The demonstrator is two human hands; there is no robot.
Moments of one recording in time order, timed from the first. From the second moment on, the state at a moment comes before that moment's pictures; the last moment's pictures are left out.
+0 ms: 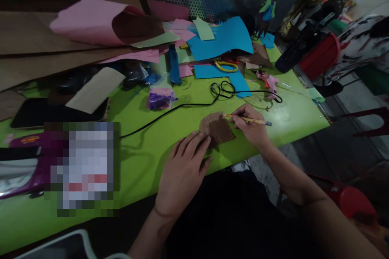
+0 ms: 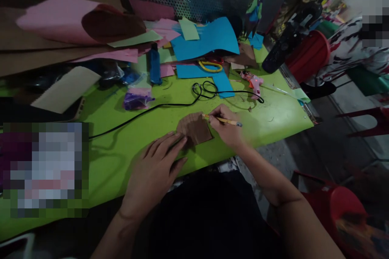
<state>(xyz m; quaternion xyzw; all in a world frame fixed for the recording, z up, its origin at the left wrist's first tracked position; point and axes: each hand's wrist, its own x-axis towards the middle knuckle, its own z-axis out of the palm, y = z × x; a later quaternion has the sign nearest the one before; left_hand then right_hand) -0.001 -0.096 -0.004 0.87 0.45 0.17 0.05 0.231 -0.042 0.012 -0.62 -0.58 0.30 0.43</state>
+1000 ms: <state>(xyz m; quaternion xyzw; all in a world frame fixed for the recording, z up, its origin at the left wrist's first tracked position) 0.052 -0.104 0.001 0.88 0.45 0.14 0.07 0.228 -0.049 0.015 -0.57 -0.60 0.29 0.49</state>
